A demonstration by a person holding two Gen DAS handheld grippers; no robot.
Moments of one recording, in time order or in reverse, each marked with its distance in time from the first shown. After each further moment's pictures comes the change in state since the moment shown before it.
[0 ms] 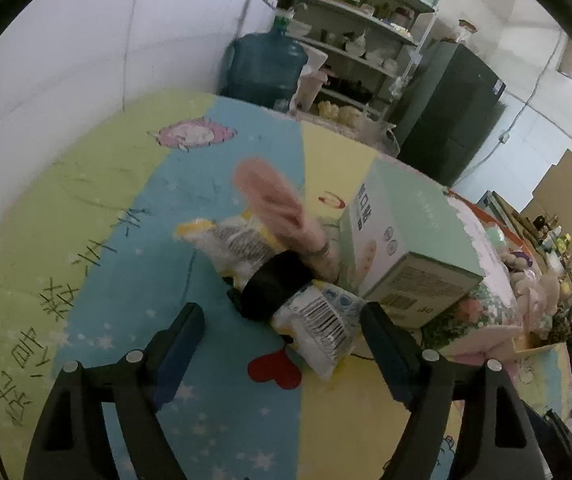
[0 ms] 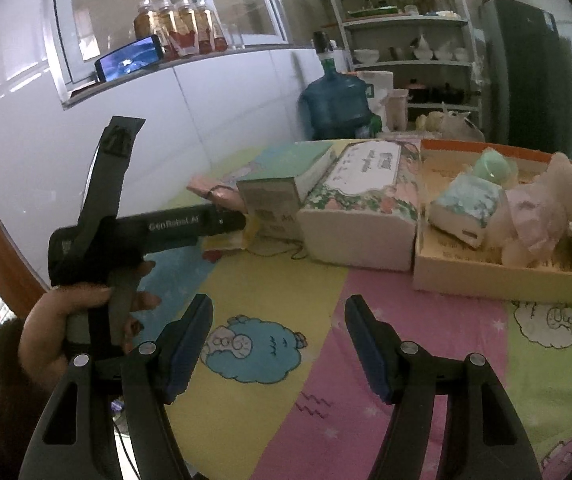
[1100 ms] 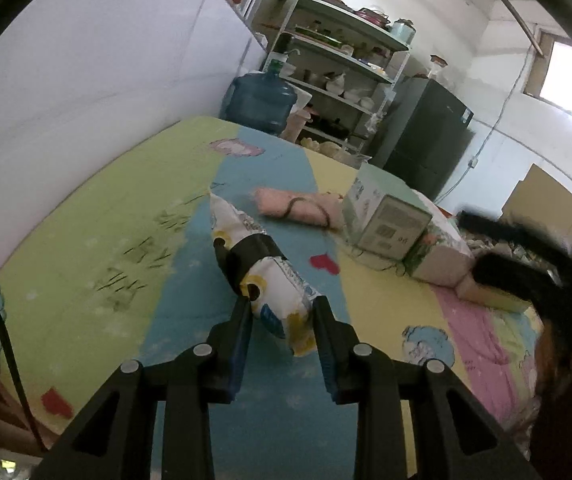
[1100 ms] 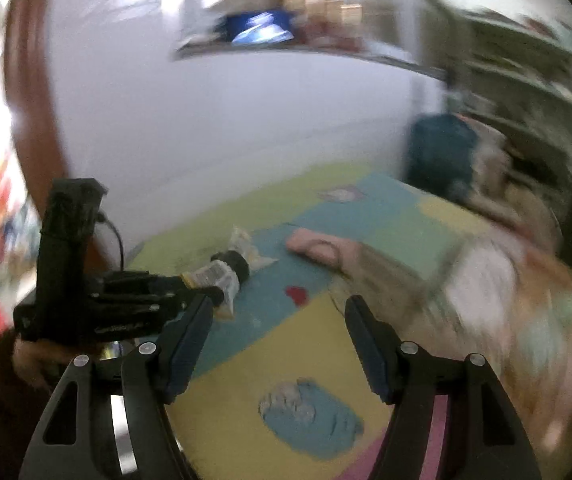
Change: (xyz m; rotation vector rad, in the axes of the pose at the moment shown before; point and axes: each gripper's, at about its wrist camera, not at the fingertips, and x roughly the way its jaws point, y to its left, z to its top) left arm -0.092 0.064 -0.070 0.004 -0.158 -0.104; right arm 0.036 0.089 0.069 -0.549 0.096 0.204
